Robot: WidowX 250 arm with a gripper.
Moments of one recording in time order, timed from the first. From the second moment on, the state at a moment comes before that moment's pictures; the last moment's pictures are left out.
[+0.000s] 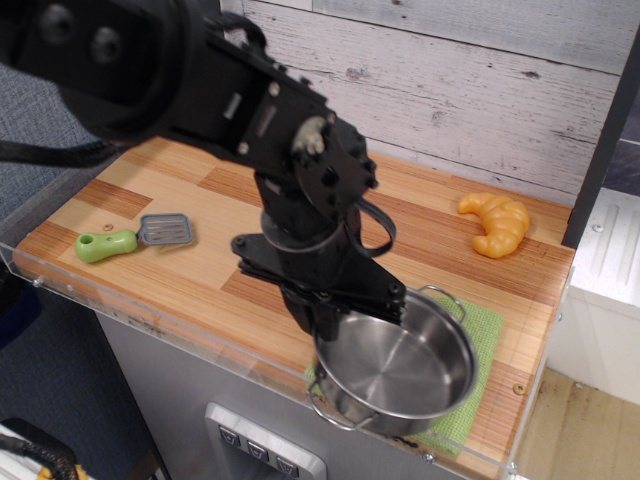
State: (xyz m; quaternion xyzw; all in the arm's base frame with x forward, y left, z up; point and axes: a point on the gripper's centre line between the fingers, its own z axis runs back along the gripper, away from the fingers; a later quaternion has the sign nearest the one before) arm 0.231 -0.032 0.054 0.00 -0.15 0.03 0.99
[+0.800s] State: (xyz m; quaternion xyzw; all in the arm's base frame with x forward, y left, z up) arm 0.250 0.017 0.132 -0.01 -0.22 0.02 0.98
